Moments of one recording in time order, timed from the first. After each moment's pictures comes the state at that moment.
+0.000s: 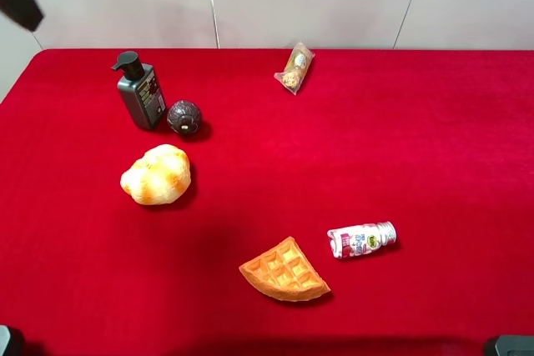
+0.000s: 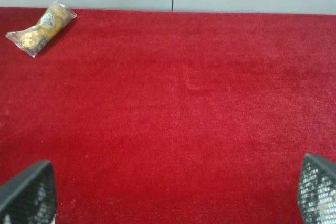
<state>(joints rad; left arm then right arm) -0.25 1.22 -1.24 0.06 1.19 0.01 0.06 -0.01 -0.50 0.00 1.02 0.02</state>
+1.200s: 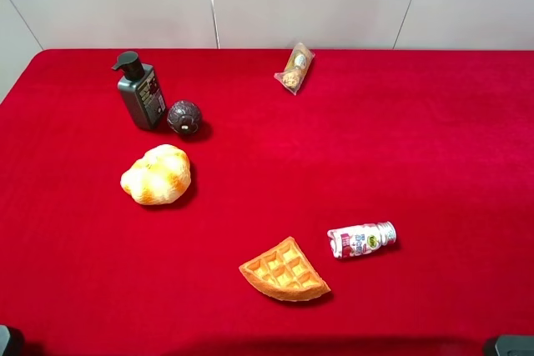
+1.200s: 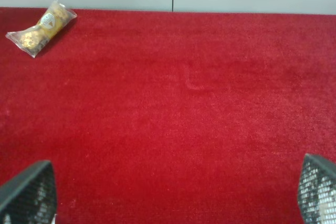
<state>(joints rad) -0.11 0.15 -0.55 -0.01 1.15 0.02 0.06 -0.01 -0.50 0.00 1.02 0.02</state>
